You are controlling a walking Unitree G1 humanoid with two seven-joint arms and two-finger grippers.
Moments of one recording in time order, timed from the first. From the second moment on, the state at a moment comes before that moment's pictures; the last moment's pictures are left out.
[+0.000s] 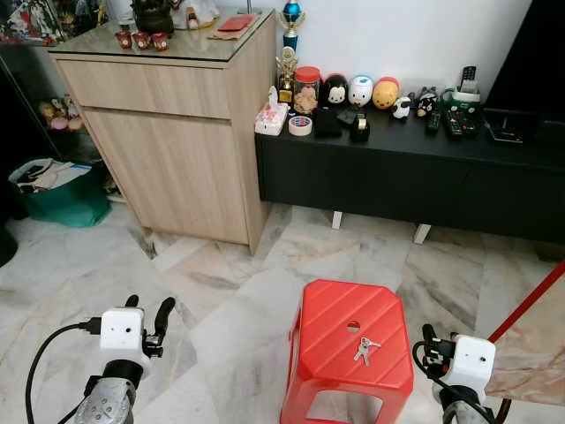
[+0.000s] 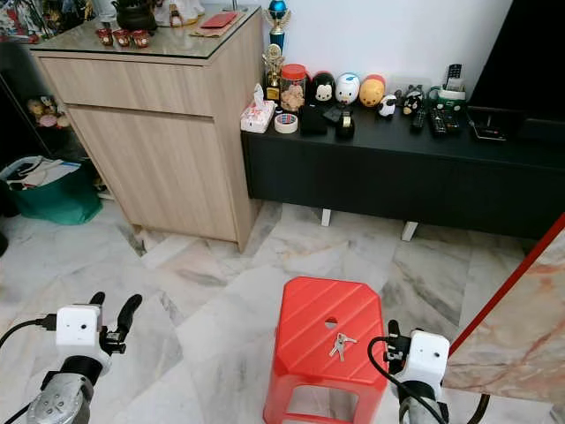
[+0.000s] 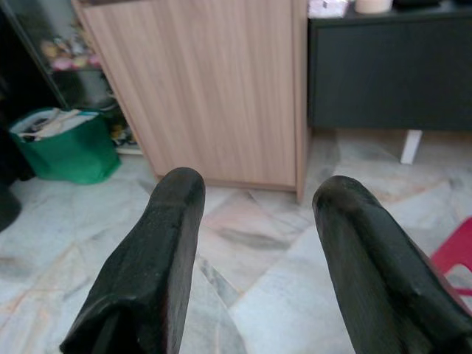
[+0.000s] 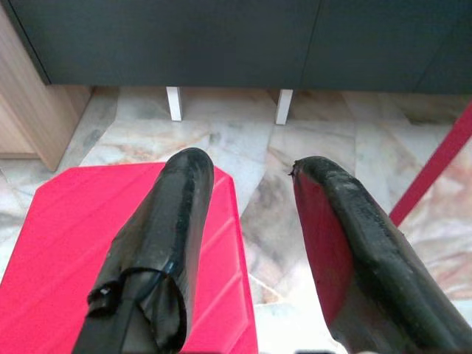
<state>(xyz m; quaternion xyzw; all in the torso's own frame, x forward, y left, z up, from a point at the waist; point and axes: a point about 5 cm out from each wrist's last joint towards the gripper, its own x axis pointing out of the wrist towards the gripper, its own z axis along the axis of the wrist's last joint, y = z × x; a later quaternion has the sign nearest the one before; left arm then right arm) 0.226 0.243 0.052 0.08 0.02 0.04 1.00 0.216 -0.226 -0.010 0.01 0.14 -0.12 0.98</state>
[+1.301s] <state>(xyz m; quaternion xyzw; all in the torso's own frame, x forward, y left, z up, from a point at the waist) 0.222 0.238 0.046 0.07 0.05 0.07 0.99 0.209 -0.229 -0.020 0.02 0.18 -0.11 0.98</state>
